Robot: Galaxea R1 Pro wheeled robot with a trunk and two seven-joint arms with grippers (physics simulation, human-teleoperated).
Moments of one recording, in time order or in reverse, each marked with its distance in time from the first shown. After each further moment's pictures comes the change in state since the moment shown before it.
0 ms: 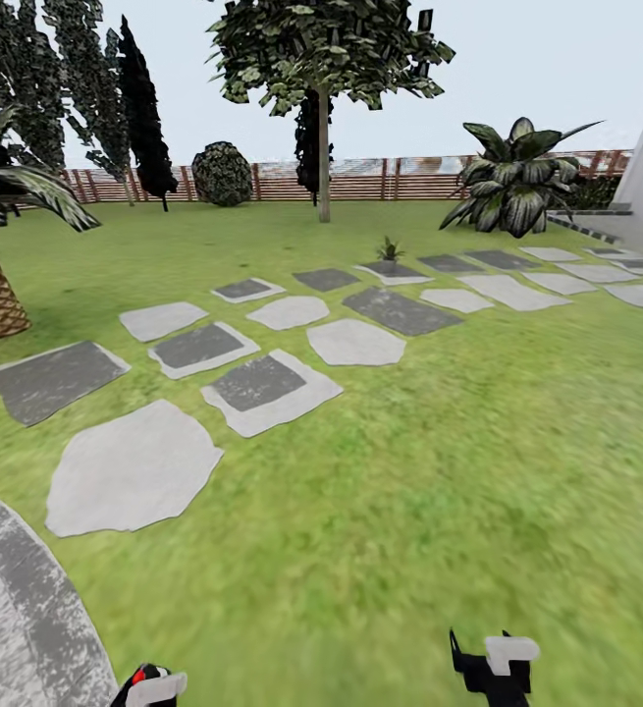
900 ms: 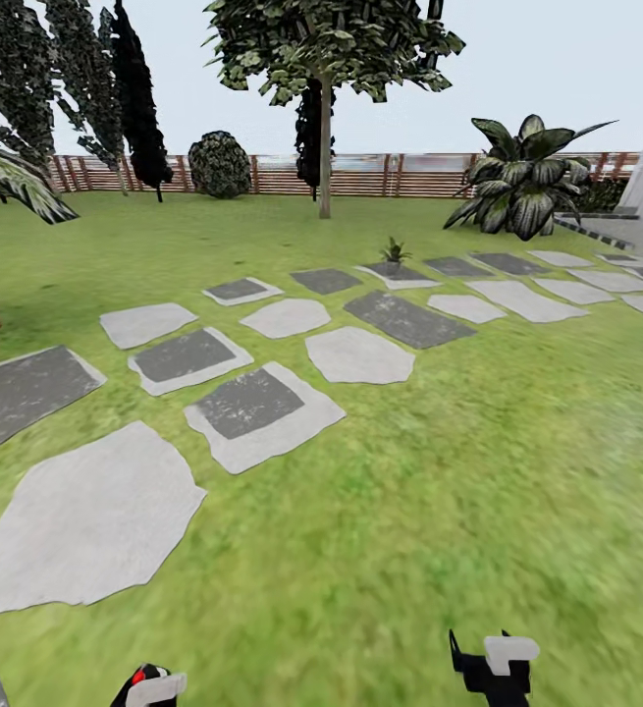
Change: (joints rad) left arm 0.000 0.000 0.001 0.001 0.000 0.000 0.000; right arm 0.000 0.000 0.000 0.000 0.000 -0.001 0.004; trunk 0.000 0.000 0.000
